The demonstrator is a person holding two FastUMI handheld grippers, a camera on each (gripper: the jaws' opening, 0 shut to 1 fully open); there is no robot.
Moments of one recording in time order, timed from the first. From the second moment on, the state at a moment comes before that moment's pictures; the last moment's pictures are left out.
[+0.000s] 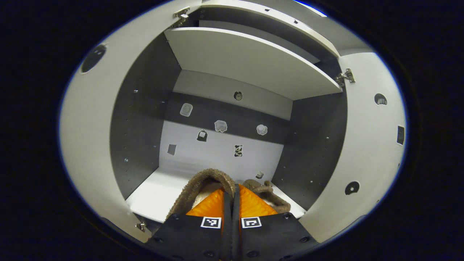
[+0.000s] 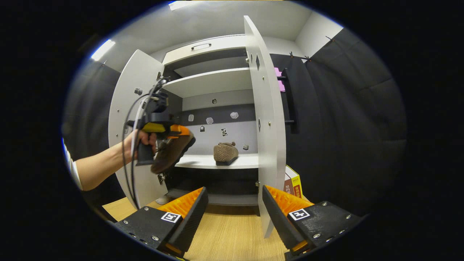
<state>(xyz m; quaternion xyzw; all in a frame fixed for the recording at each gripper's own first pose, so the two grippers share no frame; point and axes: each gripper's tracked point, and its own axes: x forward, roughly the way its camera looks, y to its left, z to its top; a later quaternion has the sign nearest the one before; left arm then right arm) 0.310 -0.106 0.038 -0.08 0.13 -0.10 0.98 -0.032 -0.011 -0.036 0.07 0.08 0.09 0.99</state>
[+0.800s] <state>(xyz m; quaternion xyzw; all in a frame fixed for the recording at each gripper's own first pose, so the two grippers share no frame) 0.407 -0.094 -0.028 0.00 0.20 -0.04 0.98 -0.027 -0.057 -0.039 0.07 0.09 0.03 0.99</state>
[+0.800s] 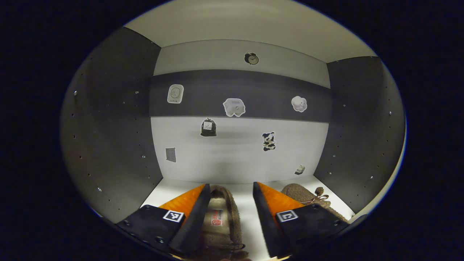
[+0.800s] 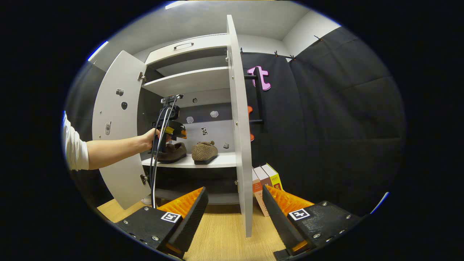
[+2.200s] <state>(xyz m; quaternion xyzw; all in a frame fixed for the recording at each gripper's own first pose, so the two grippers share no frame) 0.025 -0.047 -0.041 -0.03 0.09 -0.04 0.99 0.076 -0.193 0.083 0.03 0.00 -0.02 1.00</state>
